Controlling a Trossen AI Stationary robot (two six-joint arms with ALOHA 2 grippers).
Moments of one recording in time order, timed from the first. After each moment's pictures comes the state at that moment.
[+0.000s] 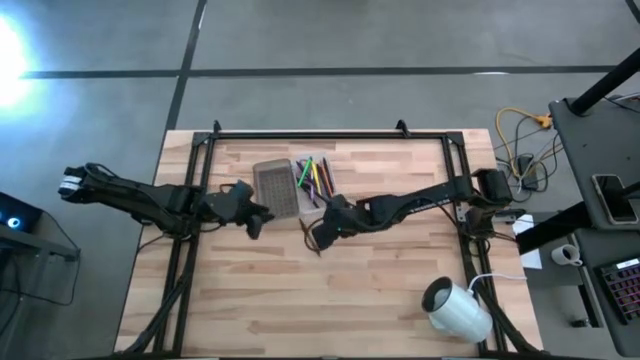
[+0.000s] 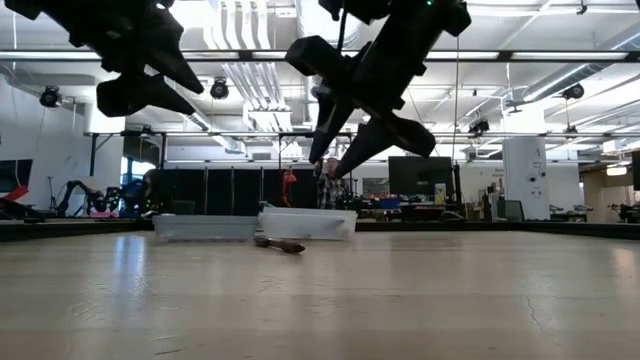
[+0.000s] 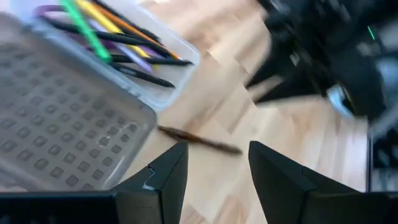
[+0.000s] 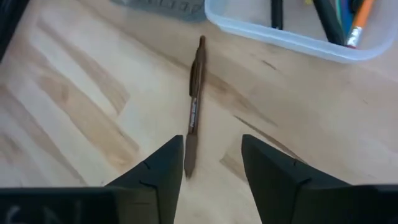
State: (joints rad) left arm -0.16 0.85 0.63 -0.39 -0.32 -0.85; right arm 0.10 1.85 1.30 -0.43 0.20 1.13
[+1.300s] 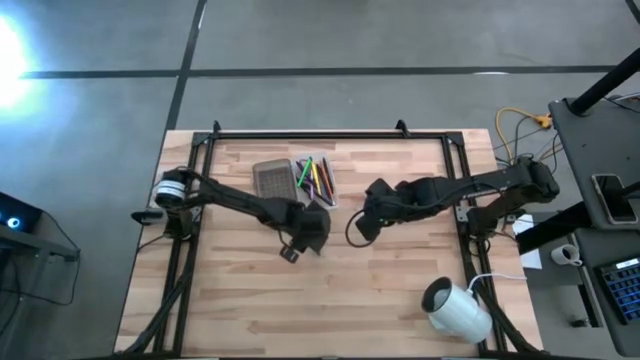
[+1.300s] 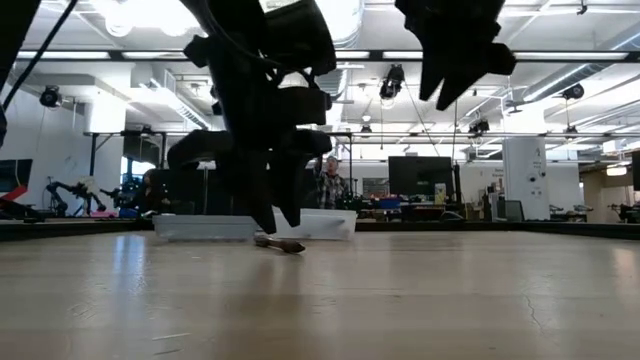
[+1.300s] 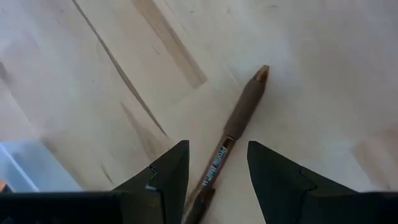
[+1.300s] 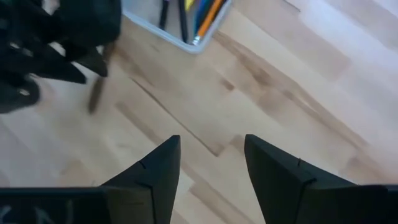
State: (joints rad) left arm -0.07 1.86 1.23 -0.54 -0.03 0.57; right arm 0.14 1.49 1.28 -1.00 0.33 0.96
